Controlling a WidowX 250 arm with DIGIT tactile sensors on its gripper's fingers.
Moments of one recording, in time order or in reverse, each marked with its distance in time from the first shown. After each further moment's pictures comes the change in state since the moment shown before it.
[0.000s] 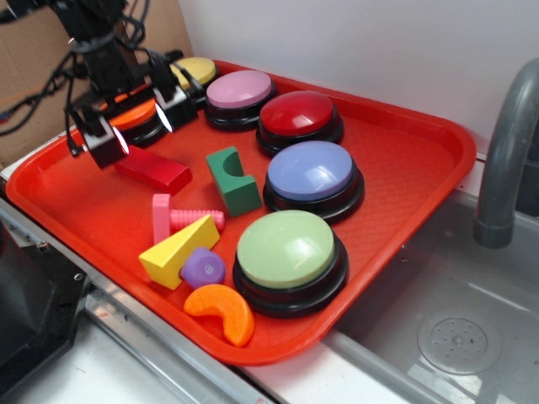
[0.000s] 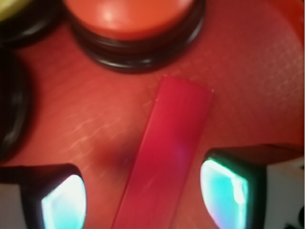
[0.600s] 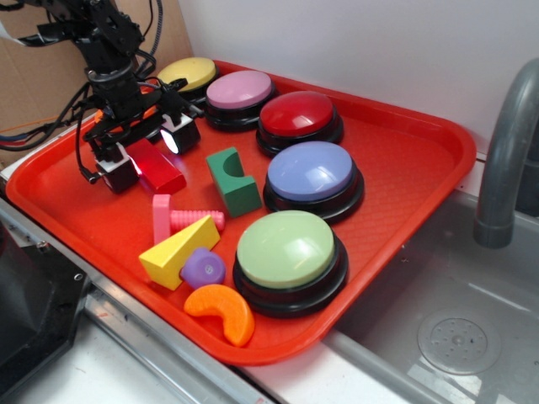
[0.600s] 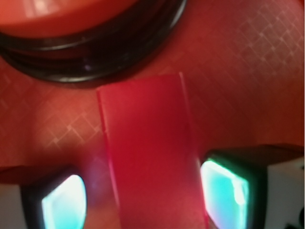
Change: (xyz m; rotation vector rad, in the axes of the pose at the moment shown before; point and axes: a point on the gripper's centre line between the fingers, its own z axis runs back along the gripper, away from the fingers) arm 0.010 0.000 -0.027 0.040 0.027 0.182
